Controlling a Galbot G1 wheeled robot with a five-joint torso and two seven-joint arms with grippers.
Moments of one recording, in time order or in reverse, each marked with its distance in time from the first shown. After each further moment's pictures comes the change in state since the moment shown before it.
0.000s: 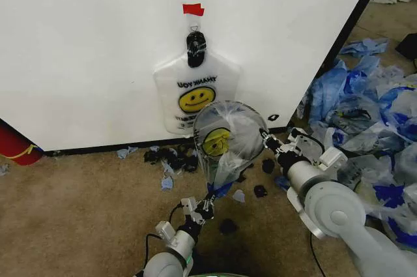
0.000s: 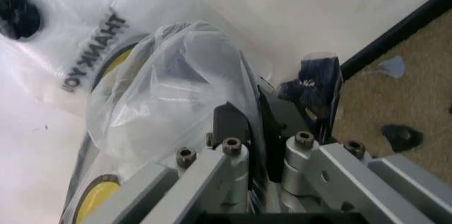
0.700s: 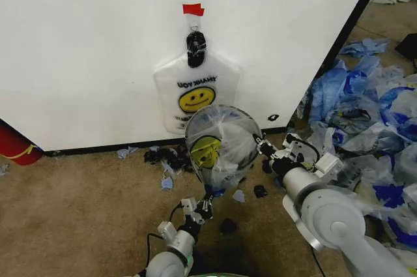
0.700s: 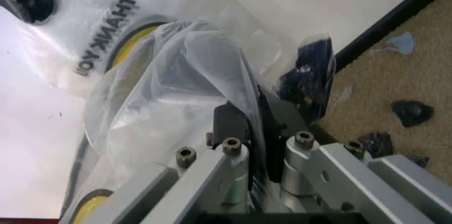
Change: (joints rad) left arm 0.044 -0.007 -0.029 -0.006 0.054 0.002 -0.001; right arm -0.038 0.040 -0.014 0.053 -0.009 -0.013 0.039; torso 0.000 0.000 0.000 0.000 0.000
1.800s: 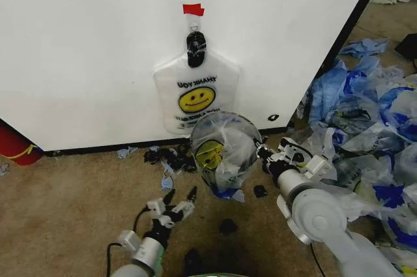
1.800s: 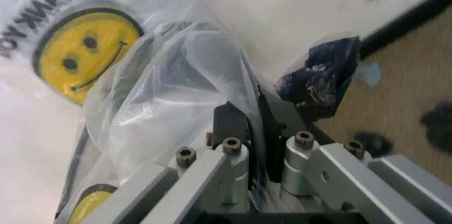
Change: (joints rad) left arm 0.312 0.205 -0.391 -0.317 0.026 0.038 -0.082; right arm 0.017 0.006 -0.072 -0.167 -0.223 0.014 -0.117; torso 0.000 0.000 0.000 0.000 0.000
